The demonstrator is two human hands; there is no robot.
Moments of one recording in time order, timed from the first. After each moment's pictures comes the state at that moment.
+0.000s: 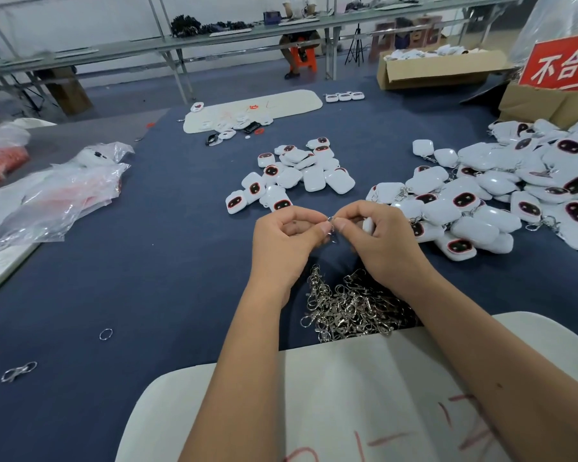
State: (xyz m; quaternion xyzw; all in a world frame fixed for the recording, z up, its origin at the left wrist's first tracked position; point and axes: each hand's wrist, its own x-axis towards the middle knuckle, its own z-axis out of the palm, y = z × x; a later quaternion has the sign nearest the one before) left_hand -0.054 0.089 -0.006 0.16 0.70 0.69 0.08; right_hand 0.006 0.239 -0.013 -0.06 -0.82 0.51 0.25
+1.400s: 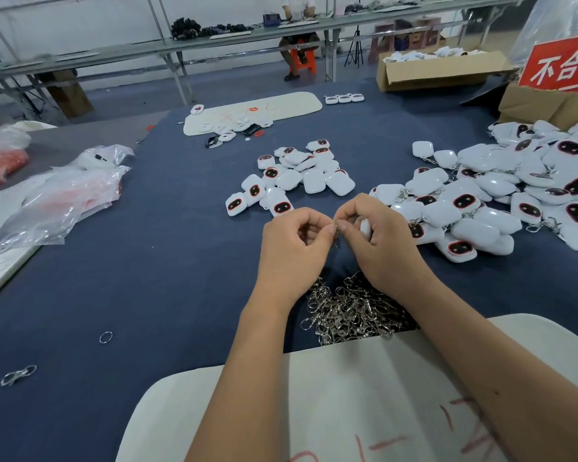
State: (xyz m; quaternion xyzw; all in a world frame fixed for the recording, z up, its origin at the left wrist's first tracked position) left_hand -0.048 0.094 -0.004 0.26 0.76 0.59 -0.01; right_hand 0.011 0.235 -0.008 -0.01 -0.86 0.41 0.31
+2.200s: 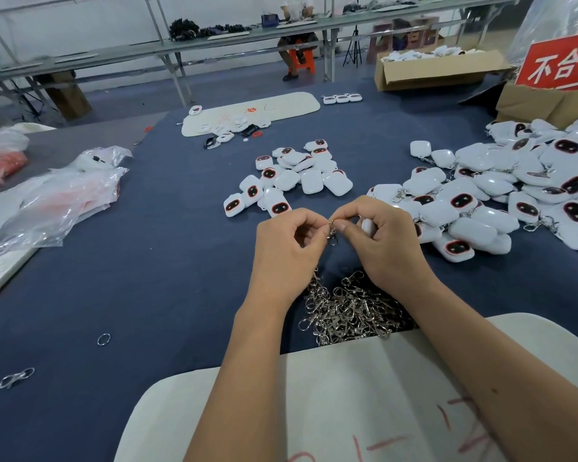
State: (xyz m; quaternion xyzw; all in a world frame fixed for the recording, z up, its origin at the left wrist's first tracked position) left_hand -0.048 0.090 -0.003 0.29 0.78 0.55 -0.06; right_hand 0.012 0.239 -0.010 -0.02 -0.83 0.46 0.32
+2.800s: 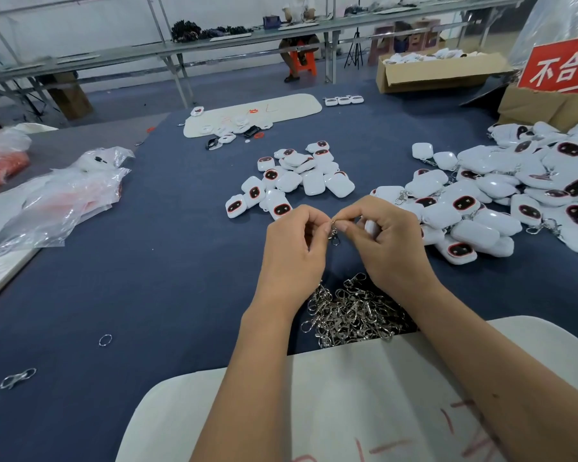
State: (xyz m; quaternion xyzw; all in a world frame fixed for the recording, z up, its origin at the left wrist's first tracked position) left_hand -0.048 0.095 -0.006 0.30 0.79 0.52 -0.09; right_hand 0.012 0.239 -0.011 0.00 -0.83 0.45 0.34
